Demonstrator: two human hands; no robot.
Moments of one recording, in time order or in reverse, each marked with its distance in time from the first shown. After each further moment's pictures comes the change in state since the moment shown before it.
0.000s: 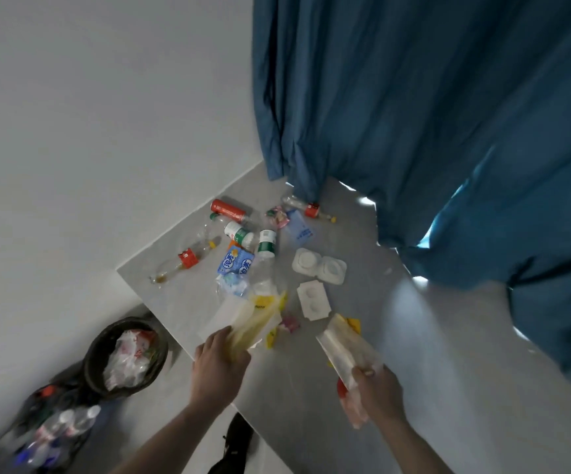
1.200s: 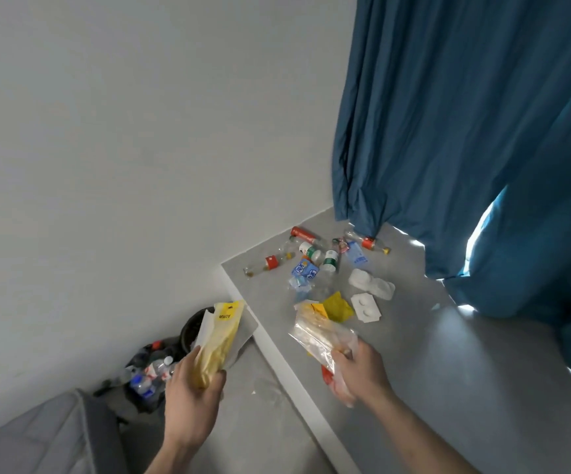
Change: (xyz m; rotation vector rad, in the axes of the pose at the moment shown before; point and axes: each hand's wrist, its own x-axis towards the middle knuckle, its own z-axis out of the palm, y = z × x) left_hand -0.306 -0.142 -0.125 -0.292 0.497 -0.039; right_hand -0.252 -0.007 0.007 0.131 -0.155 -0.579
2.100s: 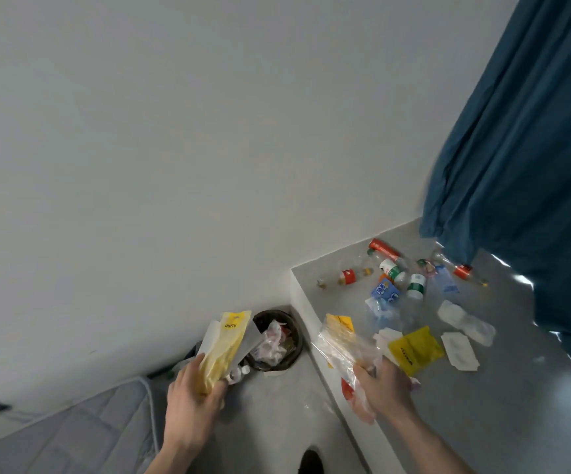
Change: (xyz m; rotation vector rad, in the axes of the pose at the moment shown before) left_hand 0.152 -0.127 -0.126 0.096 0.014 -0.230; right_hand 0.085 -0.115 0.182 -0.080 -0.125 -0.020
